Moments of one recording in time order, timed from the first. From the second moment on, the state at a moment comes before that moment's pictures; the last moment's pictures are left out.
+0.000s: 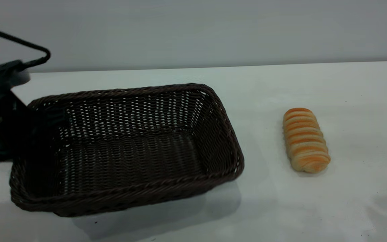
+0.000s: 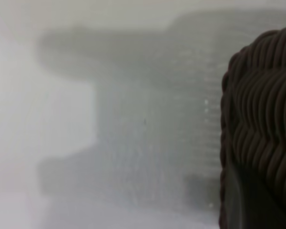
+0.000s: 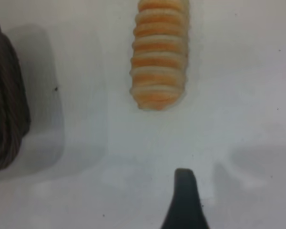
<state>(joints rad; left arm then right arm) -0.18 1.86 -0.74 0.02 0.06 -0.43 -0.04 1.21 -0.49 0.66 0.36 -0.50</state>
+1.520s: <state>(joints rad) -0.29 2.10 -1.08 0.01 0.29 -0.35 -0.04 1.21 -0.50 0.73 0.39 -0.60</state>
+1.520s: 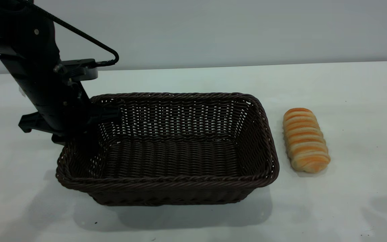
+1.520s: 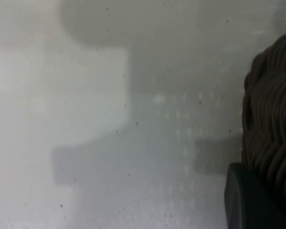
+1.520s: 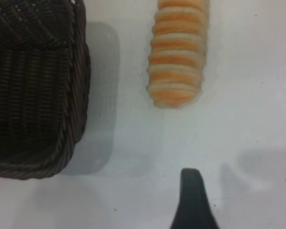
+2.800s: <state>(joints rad) -0.29 1.52 -1.07 0.05 0.48 -0.34 -0.04 1.36 -0.50 1.08 0.40 -0.91</state>
